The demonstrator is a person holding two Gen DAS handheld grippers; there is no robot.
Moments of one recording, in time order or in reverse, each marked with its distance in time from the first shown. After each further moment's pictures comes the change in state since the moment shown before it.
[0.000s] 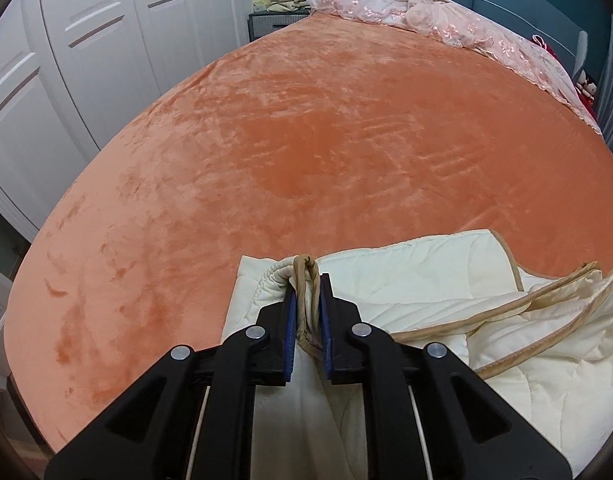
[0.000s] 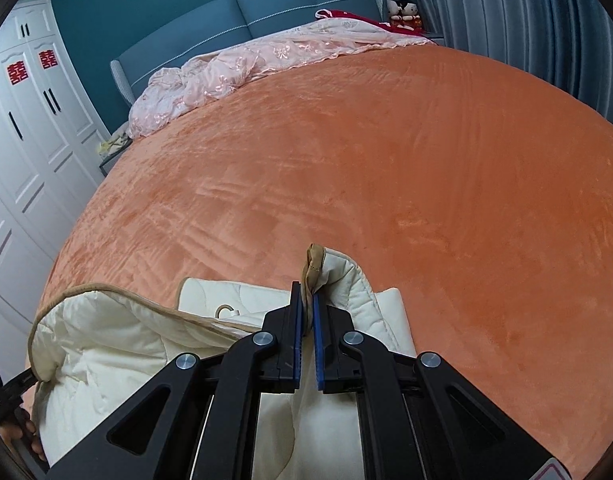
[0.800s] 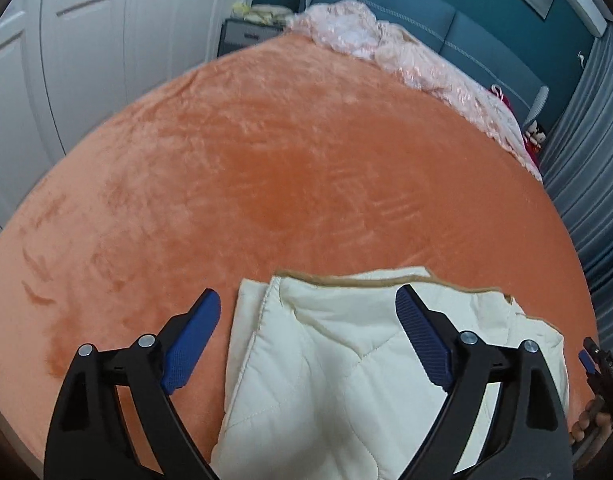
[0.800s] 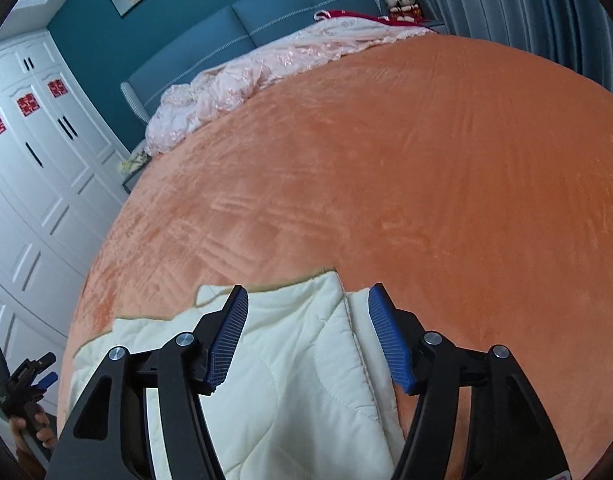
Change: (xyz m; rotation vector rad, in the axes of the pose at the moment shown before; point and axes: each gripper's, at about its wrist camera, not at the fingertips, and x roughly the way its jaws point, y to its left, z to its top) left arm -0.035 0.054 0.022 -0.102 -0.003 -0.306; right arm -0.017 -0.035 0.011 0.069 0.023 0.111
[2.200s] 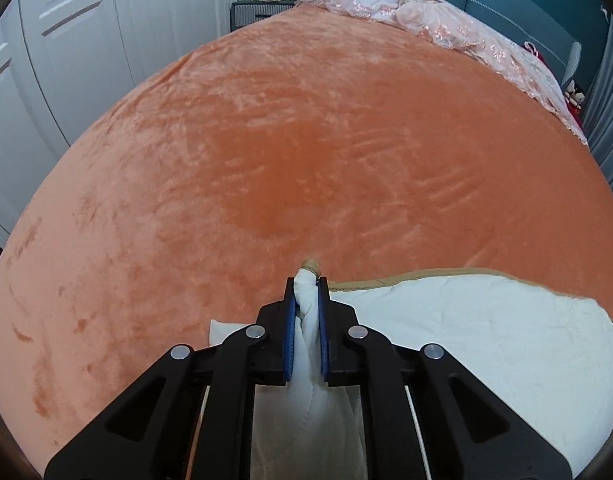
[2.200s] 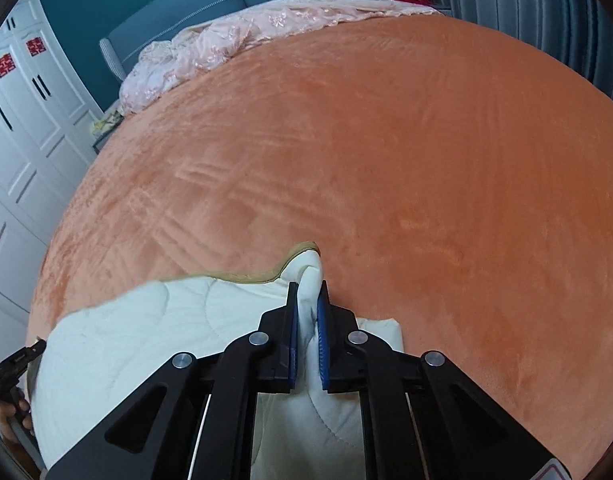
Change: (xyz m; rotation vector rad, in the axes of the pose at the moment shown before) left arm 0.090 -0.021 0.013 0.078 0.053 0.204; right arm 0.075 0.014 0.012 -0.062 0.113 -0.117
